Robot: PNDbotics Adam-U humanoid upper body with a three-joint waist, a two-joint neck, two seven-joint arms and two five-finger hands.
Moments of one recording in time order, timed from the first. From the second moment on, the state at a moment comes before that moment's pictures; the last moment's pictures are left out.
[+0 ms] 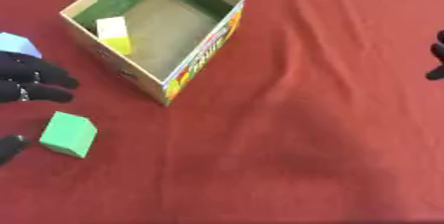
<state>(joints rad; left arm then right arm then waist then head) -0.78 0.87 -0.49 -1.99 -0.38 -0.25 -0.76 0.30 -0.49 -0.45 -1.98 -0.51 -0.77 0.40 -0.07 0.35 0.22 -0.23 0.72</state>
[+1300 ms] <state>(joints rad) -0.79 0.83 -0.53 -1.99 -0.56 -0.19 -0.85 0.30 -0.49 -0.44 -1.98 -0.50 -0.73 0.43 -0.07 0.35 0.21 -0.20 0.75</state>
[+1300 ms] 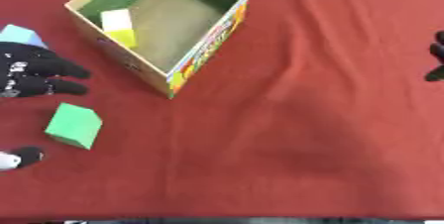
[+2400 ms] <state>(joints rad) -0.81 0.77 -0.55 -1.86 -0.64 -0.11 -0.86 0.30 -0.48 -0.44 -1.98 -0.51 -0.71 0.45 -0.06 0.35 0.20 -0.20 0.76</state>
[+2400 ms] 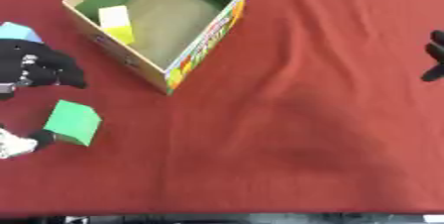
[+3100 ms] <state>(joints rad) -0.81 0.74 -0.58 -1.76 -0.72 -0.18 -0.84 0.30 -0.47 -0.44 -1.98 -0.51 -0.69 0.47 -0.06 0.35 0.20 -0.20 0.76</state>
